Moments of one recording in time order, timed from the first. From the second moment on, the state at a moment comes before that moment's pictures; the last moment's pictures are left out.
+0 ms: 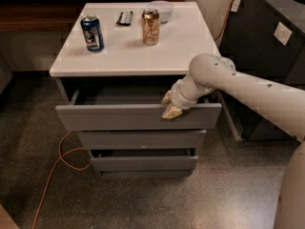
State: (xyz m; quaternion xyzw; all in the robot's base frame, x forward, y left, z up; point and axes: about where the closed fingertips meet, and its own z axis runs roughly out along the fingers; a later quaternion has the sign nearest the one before) arm 0.669 -0.073 0.673 -0.71 0.65 0.05 0.27
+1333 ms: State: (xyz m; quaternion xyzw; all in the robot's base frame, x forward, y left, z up) arm 0.654 -0.067 0.673 -0.71 0.65 0.06 0.27
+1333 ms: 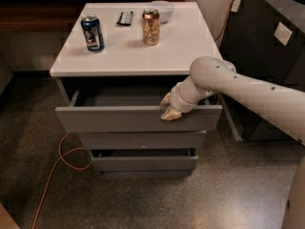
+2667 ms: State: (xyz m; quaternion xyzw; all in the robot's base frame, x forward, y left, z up) arm 0.641 -0.063 0.673 -0.71 0.65 0.07 0.27
